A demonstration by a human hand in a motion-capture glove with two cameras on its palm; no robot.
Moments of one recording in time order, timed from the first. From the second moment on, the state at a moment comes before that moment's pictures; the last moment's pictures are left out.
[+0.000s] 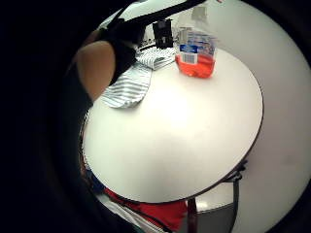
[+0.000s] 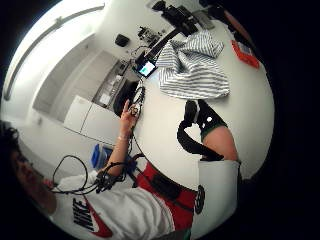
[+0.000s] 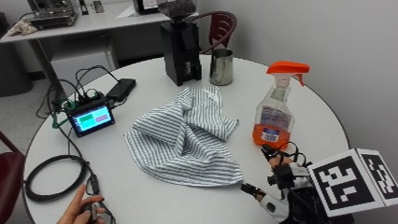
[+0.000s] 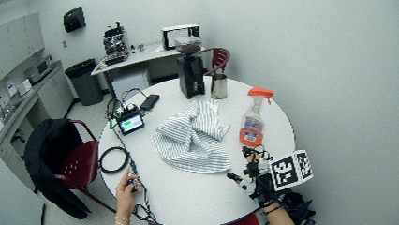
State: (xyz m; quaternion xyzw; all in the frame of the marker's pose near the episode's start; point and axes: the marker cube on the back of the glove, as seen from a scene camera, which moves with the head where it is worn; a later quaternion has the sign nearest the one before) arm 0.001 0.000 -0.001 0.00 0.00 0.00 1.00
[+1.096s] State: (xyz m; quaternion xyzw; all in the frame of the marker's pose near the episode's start) arm 0.008 0.001 -0.007 0.05 0.02 0.02 1.00
